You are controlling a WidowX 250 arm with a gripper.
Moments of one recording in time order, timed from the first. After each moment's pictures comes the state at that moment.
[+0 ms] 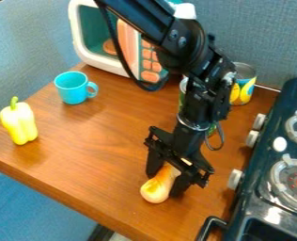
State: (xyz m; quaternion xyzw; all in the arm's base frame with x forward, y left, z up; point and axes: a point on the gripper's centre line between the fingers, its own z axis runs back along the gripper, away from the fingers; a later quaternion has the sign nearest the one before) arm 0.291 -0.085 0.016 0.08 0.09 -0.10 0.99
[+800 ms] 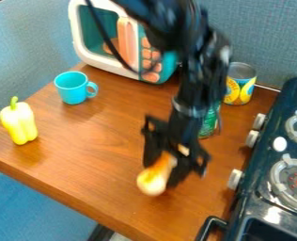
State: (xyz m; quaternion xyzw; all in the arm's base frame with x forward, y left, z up) arm 0.290 -0.075 0.053 0.07 0.07 -0.09 0.99
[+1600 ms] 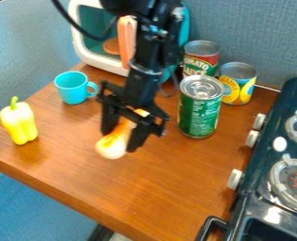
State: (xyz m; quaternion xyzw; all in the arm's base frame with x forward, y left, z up) arm 0.282 -0.010 0.072 0.10 0.12 0.00 0.99
